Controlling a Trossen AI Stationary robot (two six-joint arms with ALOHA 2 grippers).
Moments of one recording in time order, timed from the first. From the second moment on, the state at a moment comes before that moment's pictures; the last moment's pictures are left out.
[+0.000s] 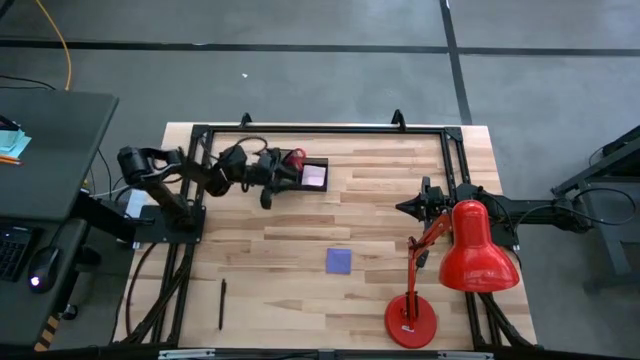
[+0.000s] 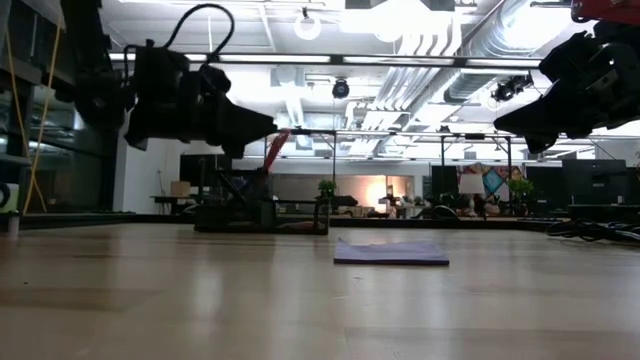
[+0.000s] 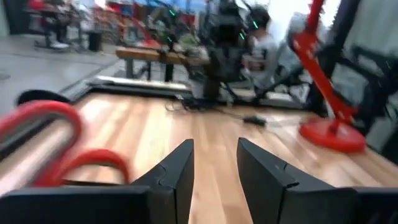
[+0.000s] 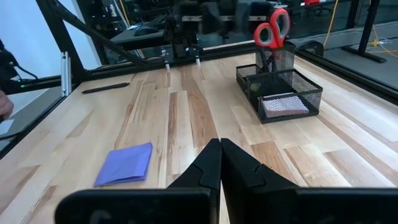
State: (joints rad) left arm 0.66 1.62 0.33 1.26 0.63 -0.09; right arm -0.07 0.18 0.01 0.00 0.00 0.13
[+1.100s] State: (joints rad) left arm -0.21 1.16 0.72 -0.36 -0.16 -0.07; right arm -0.07 0.18 0.01 0.00 0.00 0.13
